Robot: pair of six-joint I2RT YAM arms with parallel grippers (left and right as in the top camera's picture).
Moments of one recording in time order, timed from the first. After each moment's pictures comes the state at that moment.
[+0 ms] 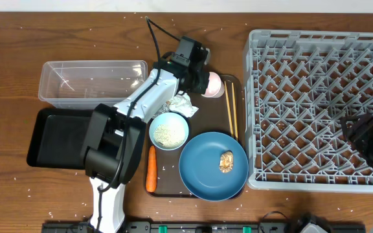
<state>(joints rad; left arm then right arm) -0.45 2.08 1.55 -0.53 0.22 -0.17 -0.62 1.02 1.18 -1.17 -0.42 0.25</state>
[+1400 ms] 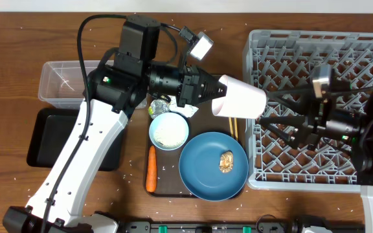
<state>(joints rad) -0.39 1.51 1.54 -0.68 1.22 -0.17 -0.08 1.02 1.18 -0.69 -1.31 -0.13</state>
